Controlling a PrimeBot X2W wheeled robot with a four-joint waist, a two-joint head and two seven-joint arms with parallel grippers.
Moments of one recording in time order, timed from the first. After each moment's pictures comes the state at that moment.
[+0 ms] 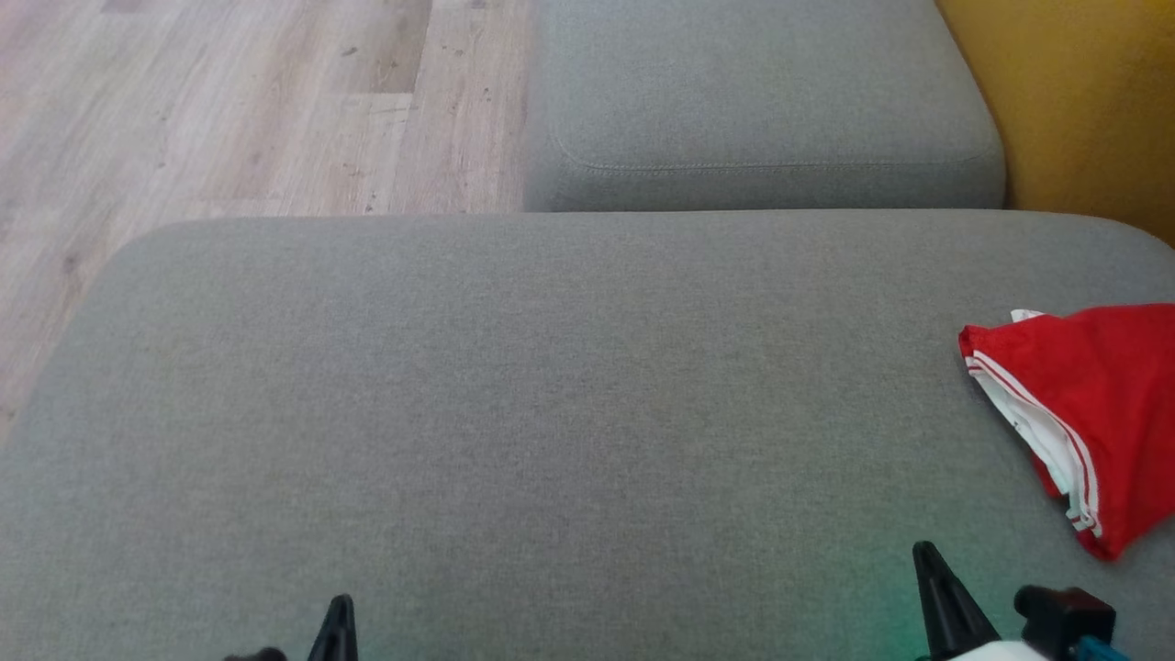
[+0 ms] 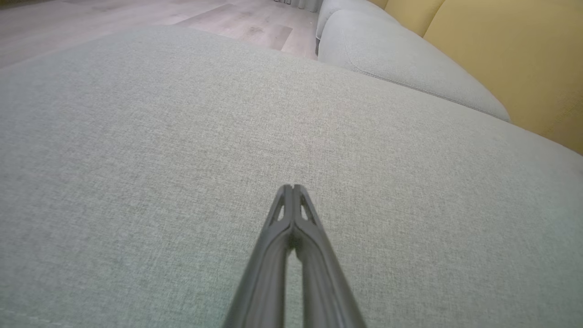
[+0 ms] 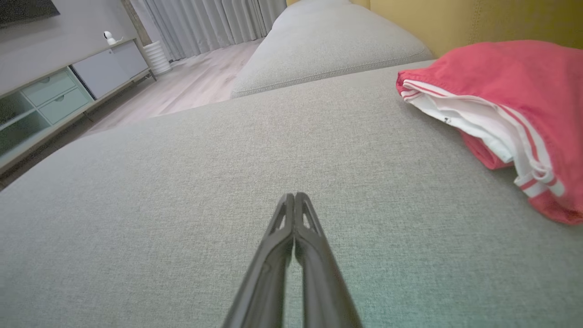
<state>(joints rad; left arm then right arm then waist) 0.14 0.30 -0.52 0.25 -0.72 0.25 -0.19 0.23 -0.04 0.03 0.23 0.23 0.13 -0.06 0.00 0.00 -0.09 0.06</state>
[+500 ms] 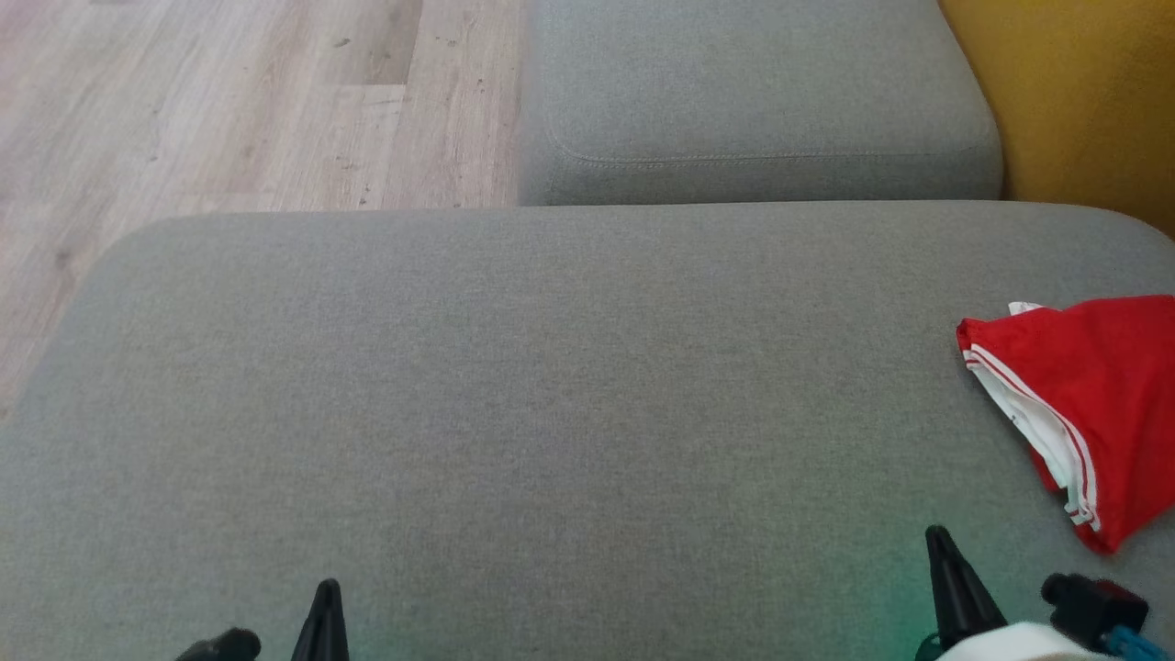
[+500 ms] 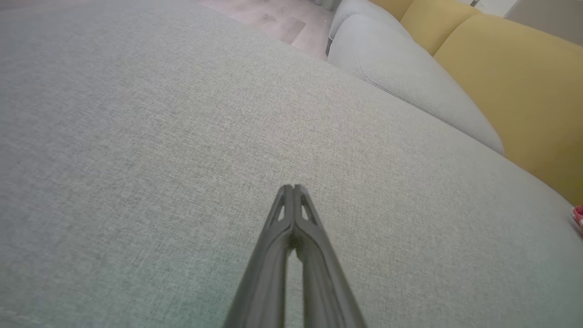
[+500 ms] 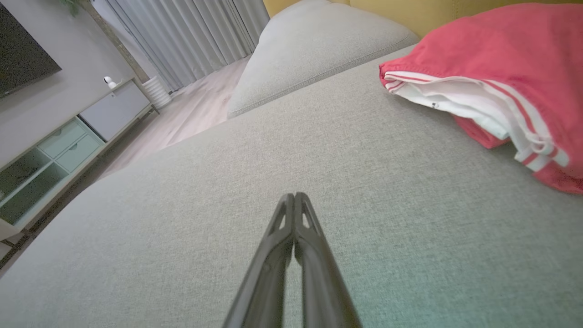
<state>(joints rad) 0.12 0.27 -0.45 0.26 -0.84 0.20 -0.15 0.20 -0.04 0.02 0.24 0.42 0.13 -0.05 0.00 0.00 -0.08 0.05</state>
